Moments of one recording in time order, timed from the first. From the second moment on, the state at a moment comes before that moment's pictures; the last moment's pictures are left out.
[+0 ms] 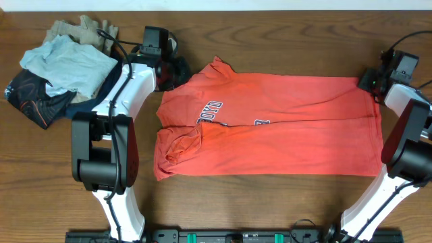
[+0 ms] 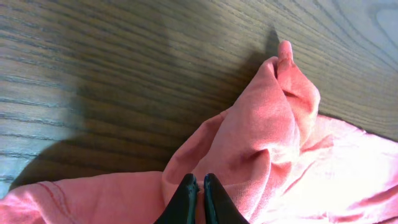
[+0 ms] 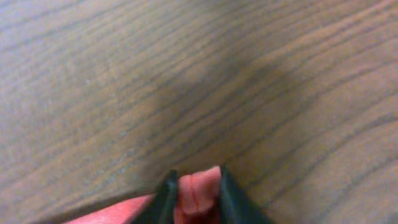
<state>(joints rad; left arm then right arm) -0.14 2.01 1.48 -0.56 0.34 -0.51 -0.39 2.16 1.33 -0.09 -0.11 0.10</state>
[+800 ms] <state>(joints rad) -0.11 1.86 1.48 -0.73 0.33 -0.50 -0.39 1.82 1.33 -0.61 -0.04 0.11</state>
